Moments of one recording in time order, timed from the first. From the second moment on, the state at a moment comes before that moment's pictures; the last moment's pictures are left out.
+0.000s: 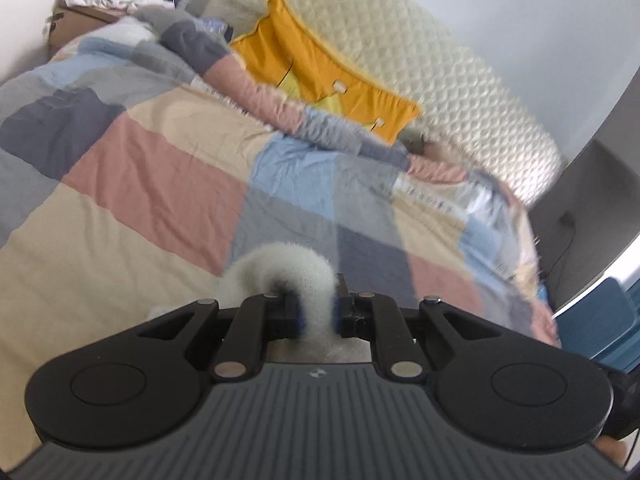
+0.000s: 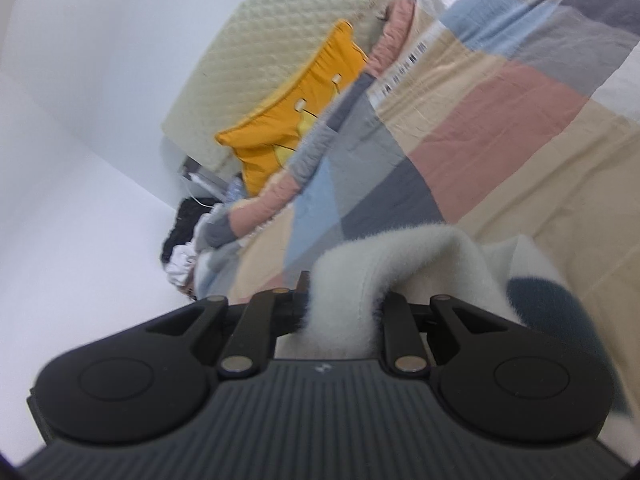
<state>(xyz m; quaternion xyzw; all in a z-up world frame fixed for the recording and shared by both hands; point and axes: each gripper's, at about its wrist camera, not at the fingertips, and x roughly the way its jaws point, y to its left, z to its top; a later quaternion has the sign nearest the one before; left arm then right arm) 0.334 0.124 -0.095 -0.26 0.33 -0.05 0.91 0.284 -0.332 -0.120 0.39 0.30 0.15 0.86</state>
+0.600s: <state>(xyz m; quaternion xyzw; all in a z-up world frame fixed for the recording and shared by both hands) 0.421 0.134 -0.206 -0.24 0.39 -0.04 0.89 0.357 -0.305 -0.207 0.30 0.34 0.14 0.88</state>
